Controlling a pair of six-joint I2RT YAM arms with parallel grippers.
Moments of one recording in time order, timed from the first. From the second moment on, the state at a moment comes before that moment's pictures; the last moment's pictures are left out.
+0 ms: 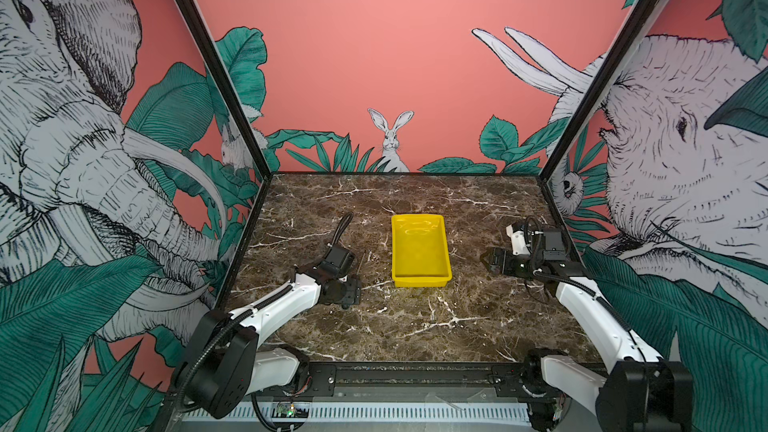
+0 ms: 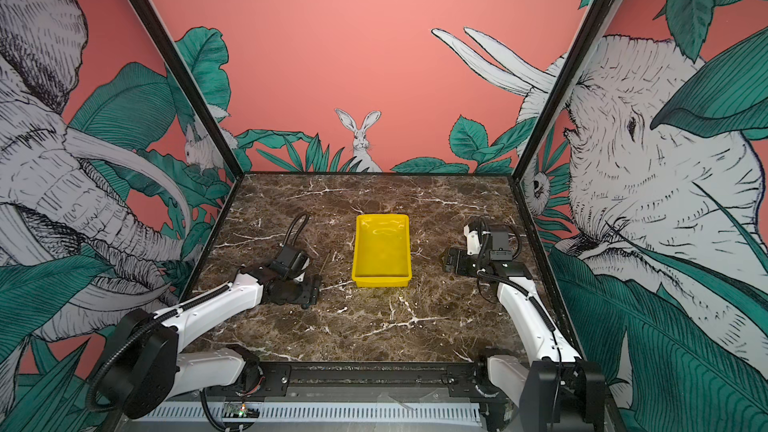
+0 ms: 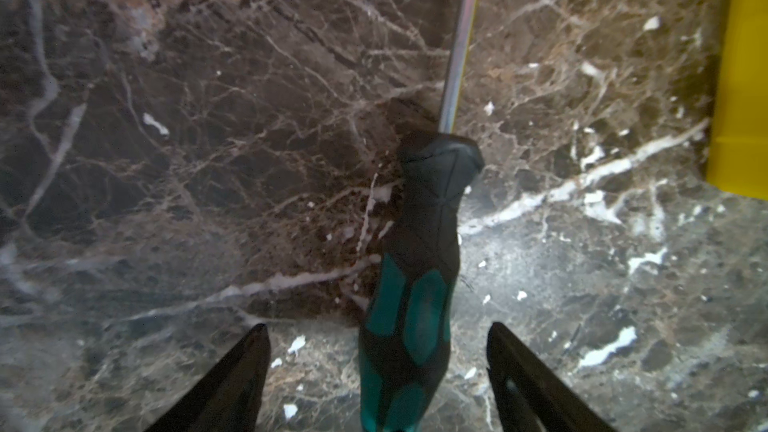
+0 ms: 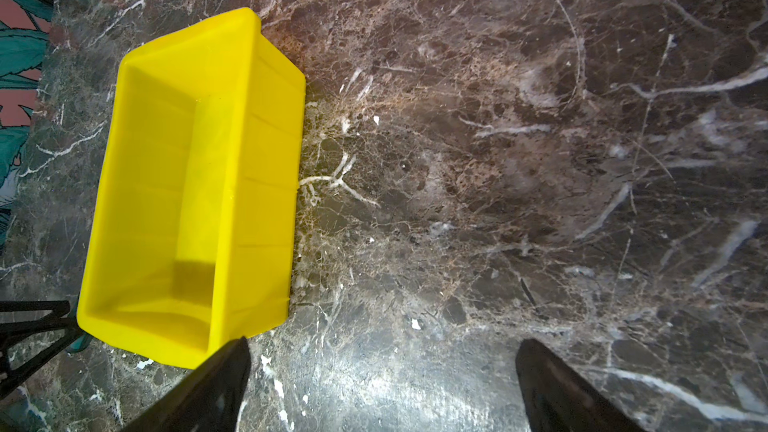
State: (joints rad) left arm -0.52 1.29 0.63 -0.61 -0.02 -0.41; right arm 0.02 1.09 0.69 -0.52 -0.37 0.17
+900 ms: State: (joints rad) left arm -0.57 1.47 0.74 -0.60 -0.07 -0.40; right arm 0.01 1.07 0.67 -0.54 -0.37 0.16
